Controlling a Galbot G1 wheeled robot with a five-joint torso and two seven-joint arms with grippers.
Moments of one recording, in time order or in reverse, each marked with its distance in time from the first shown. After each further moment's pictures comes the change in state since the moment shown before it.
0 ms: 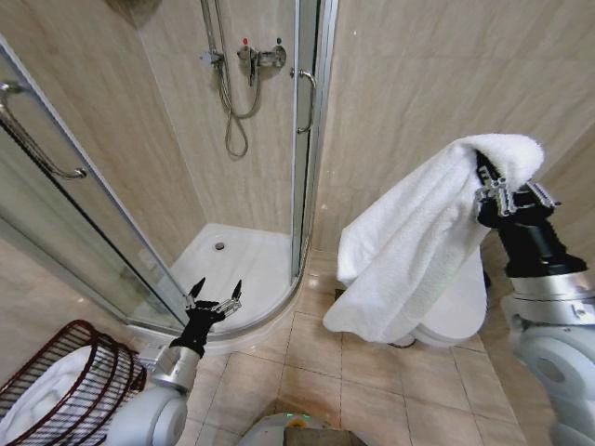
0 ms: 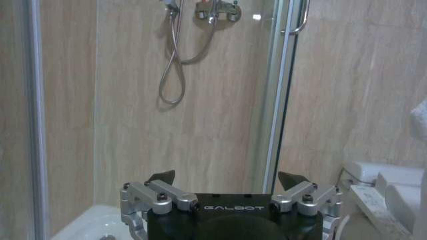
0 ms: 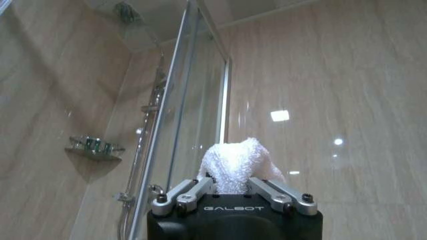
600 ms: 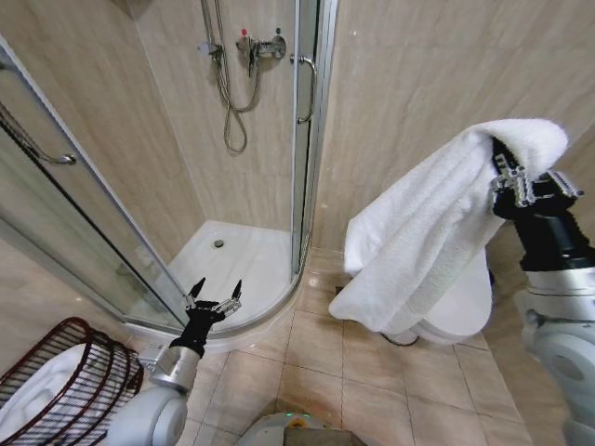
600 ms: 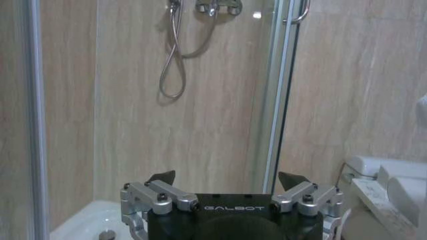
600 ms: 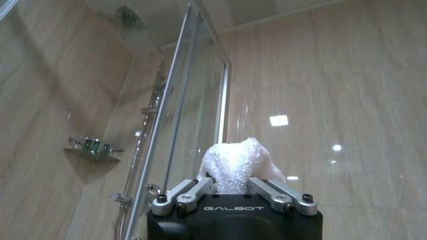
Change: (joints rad) left arm 0.000 0.000 0.000 0.000 0.000 0.000 0.000; right arm 0.018 -0.034 0.048 0.000 0.045 -0.012 0.009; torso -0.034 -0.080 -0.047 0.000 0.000
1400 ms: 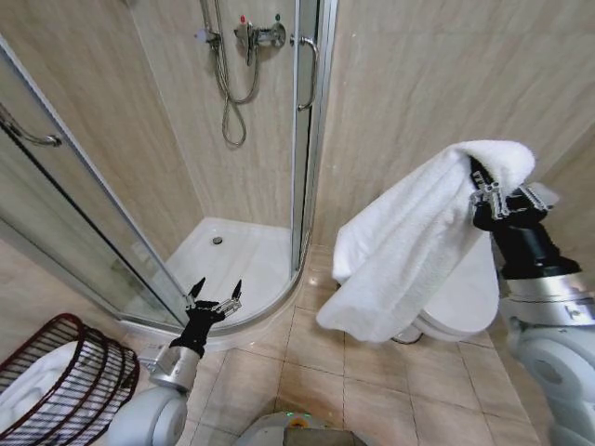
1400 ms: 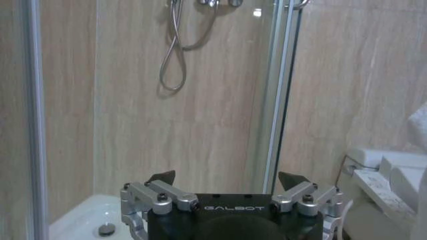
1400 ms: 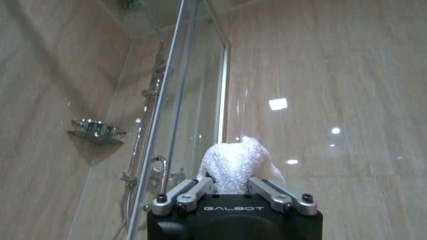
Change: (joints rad) left arm 0.000 0.000 0.000 0.000 0.000 0.000 0.000; right arm -0.028 0.038 -0.053 0.001 -0.049 -0.006 -0.005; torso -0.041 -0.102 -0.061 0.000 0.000
